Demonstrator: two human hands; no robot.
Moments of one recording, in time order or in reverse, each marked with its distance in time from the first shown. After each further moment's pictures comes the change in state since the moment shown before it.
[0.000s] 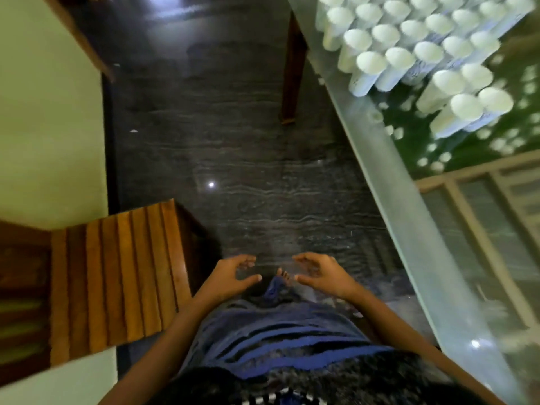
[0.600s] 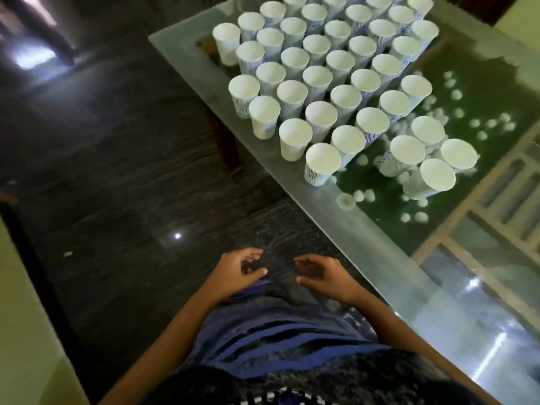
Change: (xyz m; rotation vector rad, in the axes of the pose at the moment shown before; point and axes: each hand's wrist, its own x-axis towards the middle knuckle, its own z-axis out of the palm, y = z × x) left_hand 0.315 0.147 -0.141 0.132 -0.303 0.292; right_hand 0.182 -0.053 -0.169 0.251 0.383 0.102
